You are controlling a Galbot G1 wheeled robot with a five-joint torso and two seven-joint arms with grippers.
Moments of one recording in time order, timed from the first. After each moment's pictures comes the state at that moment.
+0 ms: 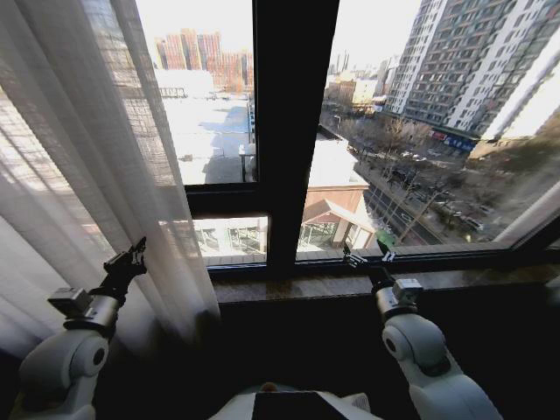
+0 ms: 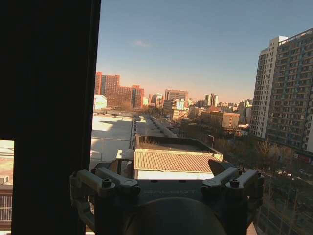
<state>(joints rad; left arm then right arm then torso) 1.57 -1.23 -1.00 -2.33 -0.51 0.37 0.08 -1.50 1.14 0.59 2.25 0.35 -0.27 0.24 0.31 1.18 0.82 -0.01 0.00</state>
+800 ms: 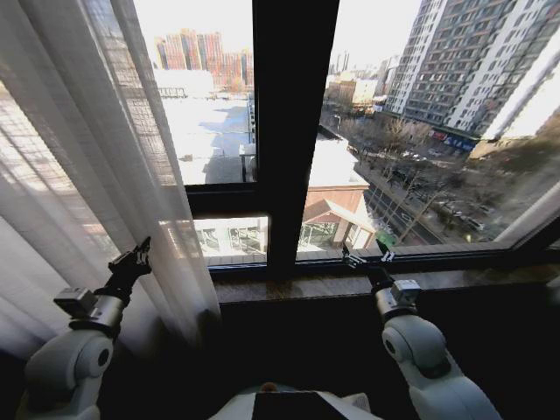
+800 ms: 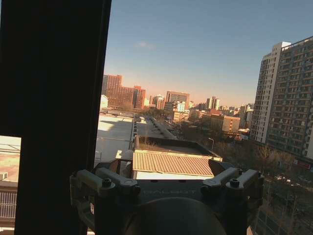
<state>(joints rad) 1.57 -1.23 -0.98 -2.35 -0.49 0.38 0.08 -1.51 1.14 0.59 2.26 0.30 -0.27 0.23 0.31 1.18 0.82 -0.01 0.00</state>
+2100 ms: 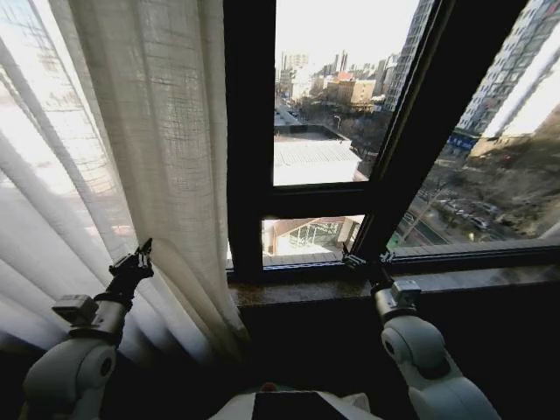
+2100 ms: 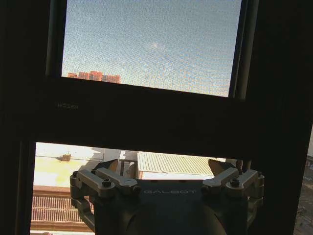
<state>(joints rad) 1.61 -1.28 -0.97 -2.40 -0.46 0.37 0.07 -1.51 1.14 0.58 2.26 0.30 -0.26 0.23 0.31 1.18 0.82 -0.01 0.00</state>
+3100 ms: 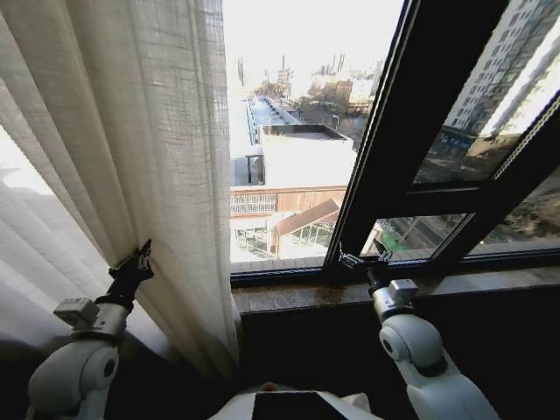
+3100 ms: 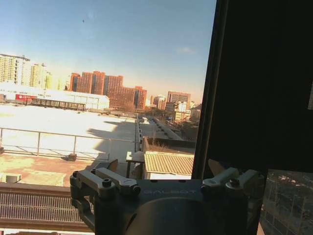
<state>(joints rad) 1.61 -1.32 -0.97 -2.40 -0.45 0.35 0.08 -1.50 1.13 0.57 2.25 0.30 -0.26 0.22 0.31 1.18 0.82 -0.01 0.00</state>
